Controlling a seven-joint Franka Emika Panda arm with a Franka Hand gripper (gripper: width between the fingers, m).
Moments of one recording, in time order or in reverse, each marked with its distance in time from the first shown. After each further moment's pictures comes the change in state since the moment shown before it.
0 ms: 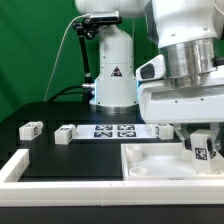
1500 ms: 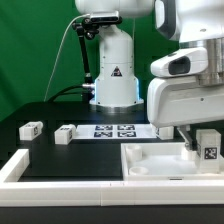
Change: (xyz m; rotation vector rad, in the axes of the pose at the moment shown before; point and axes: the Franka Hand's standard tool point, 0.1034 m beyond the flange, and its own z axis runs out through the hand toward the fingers) arm -0.017 -0.014 0.000 -0.092 -0.059 -1.102
